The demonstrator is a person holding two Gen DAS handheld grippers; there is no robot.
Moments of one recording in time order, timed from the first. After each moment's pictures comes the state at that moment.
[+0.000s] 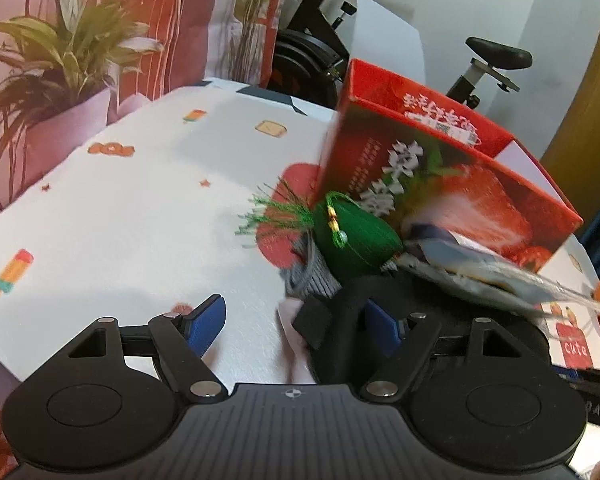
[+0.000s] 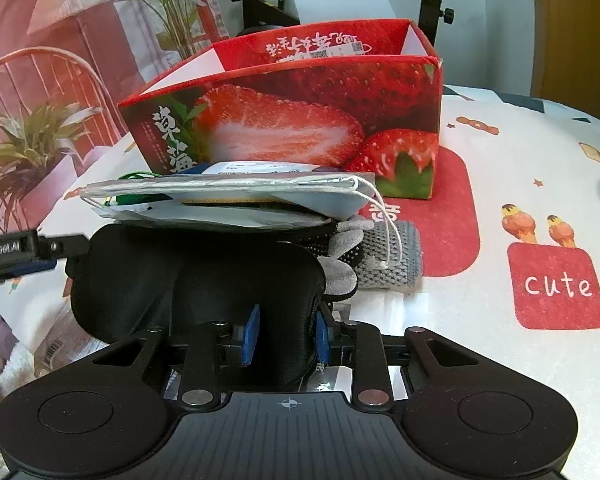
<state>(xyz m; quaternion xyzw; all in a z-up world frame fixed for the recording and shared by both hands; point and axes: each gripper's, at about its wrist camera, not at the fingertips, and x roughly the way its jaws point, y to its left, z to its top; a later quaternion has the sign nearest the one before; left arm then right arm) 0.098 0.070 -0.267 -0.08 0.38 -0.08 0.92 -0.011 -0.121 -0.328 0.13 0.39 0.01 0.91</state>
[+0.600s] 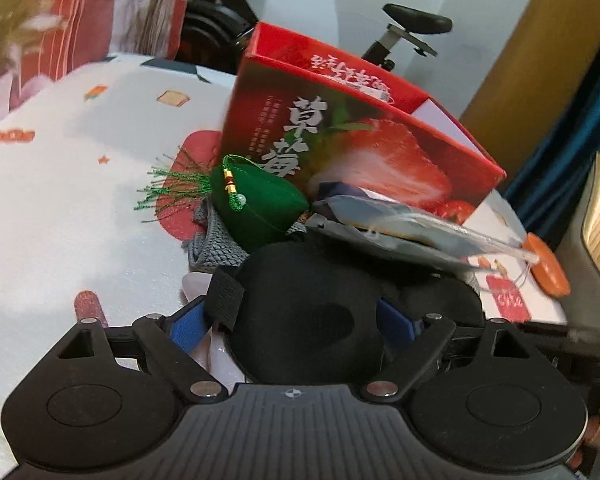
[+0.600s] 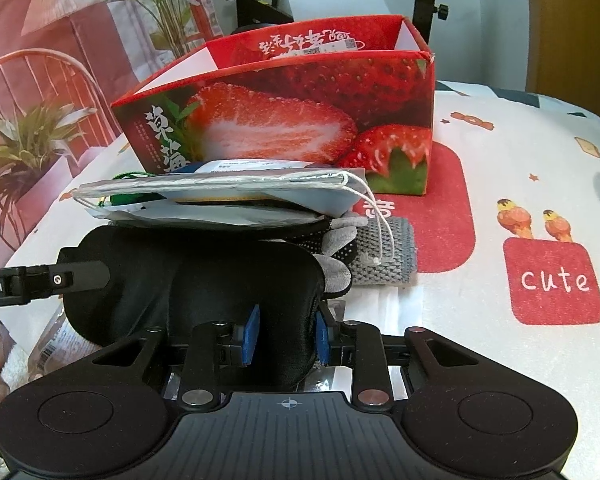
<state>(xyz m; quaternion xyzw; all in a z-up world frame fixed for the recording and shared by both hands) 0.099 0.050 -0.282 -0.08 0.40 -0.22 0.89 -0.010 -0.123 -0.328 0.13 0.39 0.01 0.91</state>
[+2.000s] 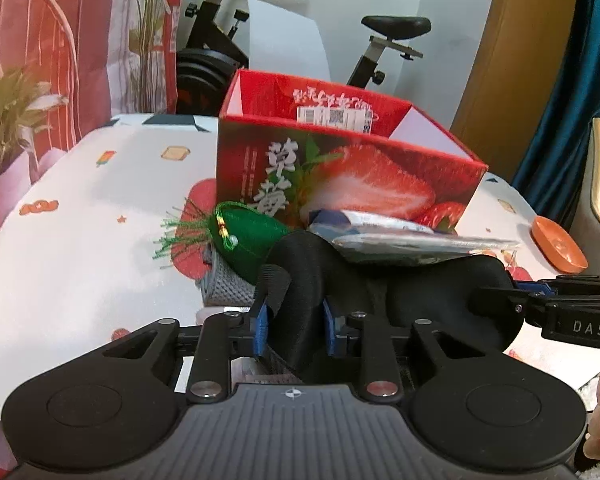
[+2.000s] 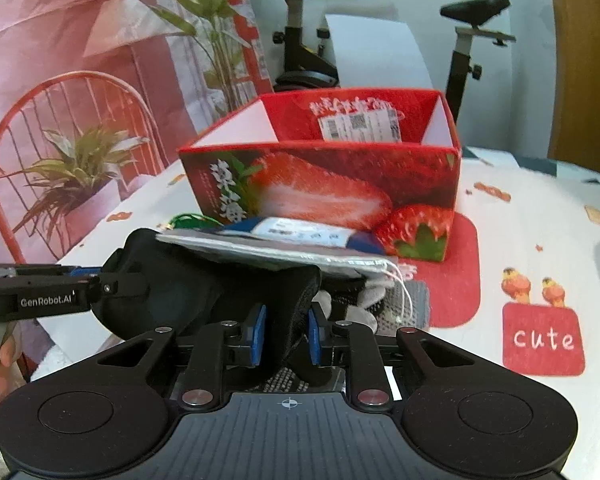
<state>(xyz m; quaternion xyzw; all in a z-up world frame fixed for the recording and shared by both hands) 0.072 0.039 -0.246 0.00 0.35 -0.20 0.92 -0.040 -0.111 -0.275 0.09 0.32 0.06 0.94</state>
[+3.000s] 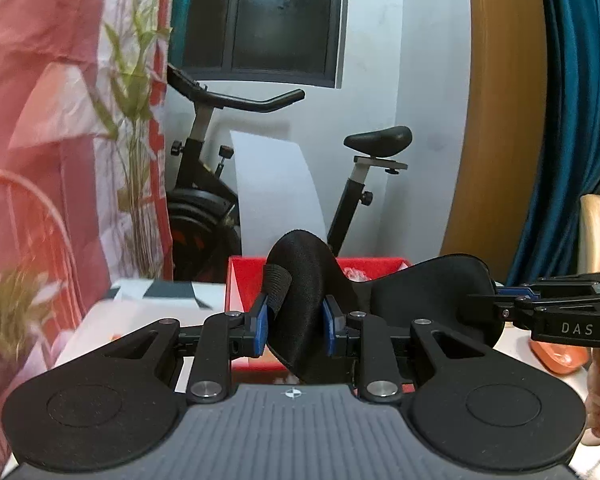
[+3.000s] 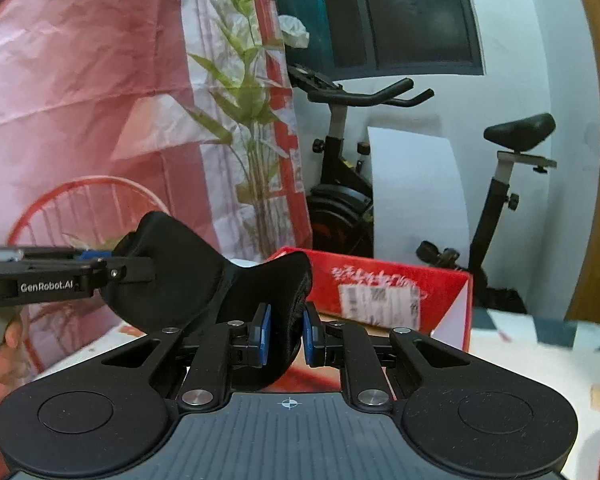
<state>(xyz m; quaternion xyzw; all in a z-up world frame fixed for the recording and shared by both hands) 0.124 0.007 -0.133 0.03 0.19 -0.20 0.96 0.050 -0.156 -0.163 0.04 0.20 0.10 0.97</state>
